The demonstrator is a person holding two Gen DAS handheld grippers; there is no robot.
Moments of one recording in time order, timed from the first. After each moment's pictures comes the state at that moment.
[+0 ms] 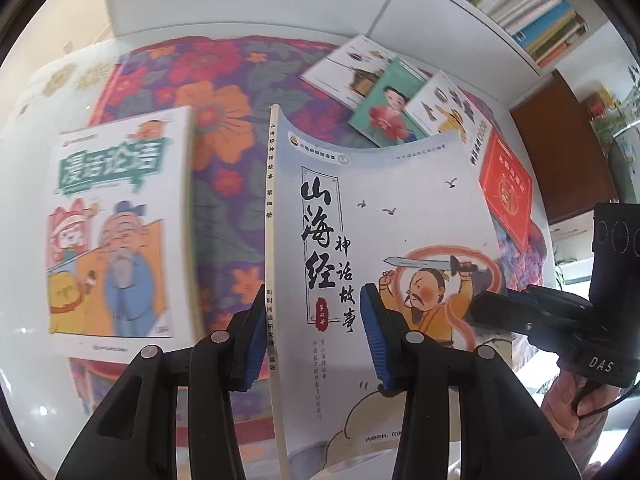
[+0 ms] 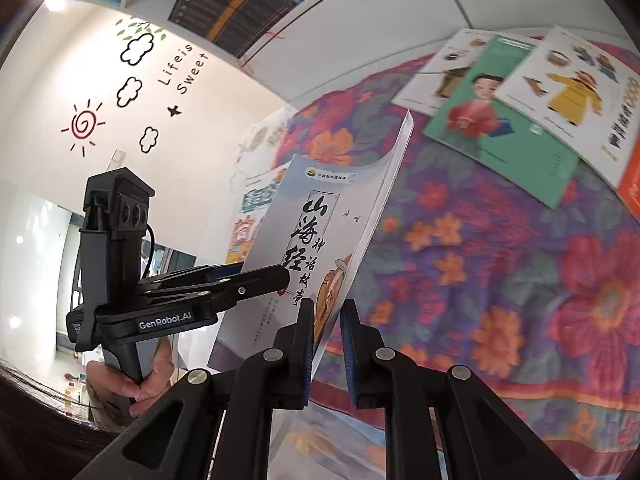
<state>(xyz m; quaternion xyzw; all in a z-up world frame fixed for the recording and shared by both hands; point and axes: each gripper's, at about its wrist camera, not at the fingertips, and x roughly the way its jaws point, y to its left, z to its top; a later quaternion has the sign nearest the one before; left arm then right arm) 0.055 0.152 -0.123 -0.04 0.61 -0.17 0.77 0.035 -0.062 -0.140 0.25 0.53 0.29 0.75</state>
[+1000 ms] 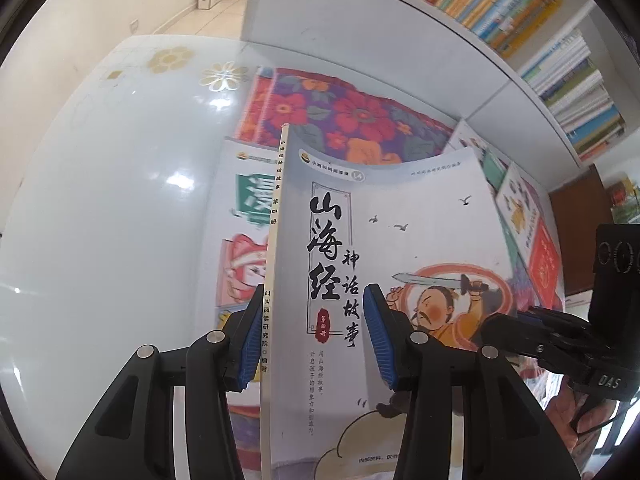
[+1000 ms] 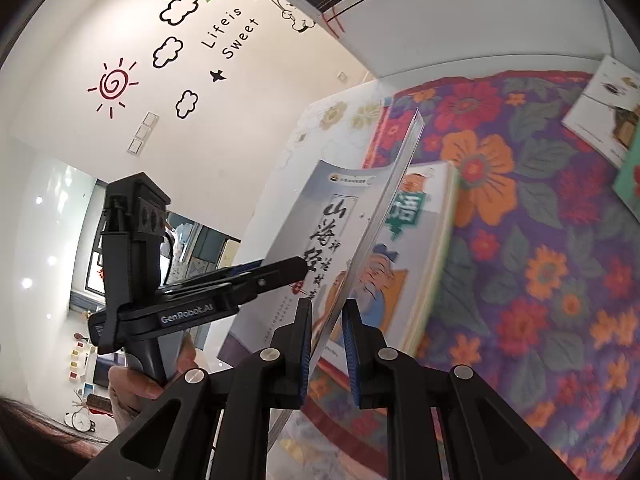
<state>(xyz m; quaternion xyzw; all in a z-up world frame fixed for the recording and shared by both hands) 0.102 0.323 -0.119 -0.11 0.58 -0.10 0.80 0.099 0.104 -0.131 0.22 0.53 0.37 0.73</state>
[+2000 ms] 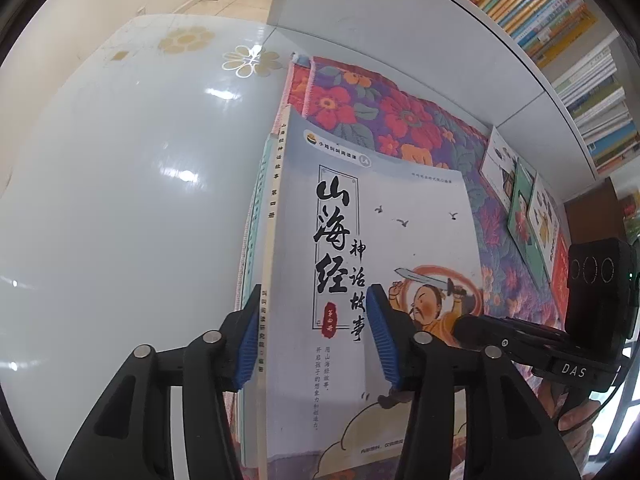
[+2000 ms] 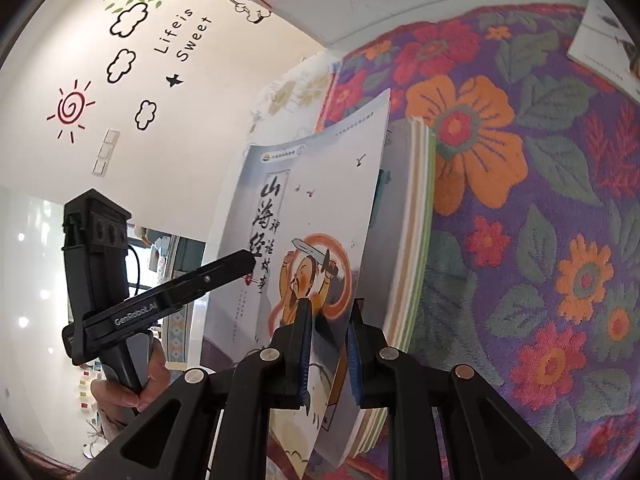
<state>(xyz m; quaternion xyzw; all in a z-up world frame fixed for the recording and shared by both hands) 0.133 0.354 -0.160 -0.12 0.59 -0.09 0.80 0.131 0.119 -0.206 0.26 0.57 0.32 0.71</state>
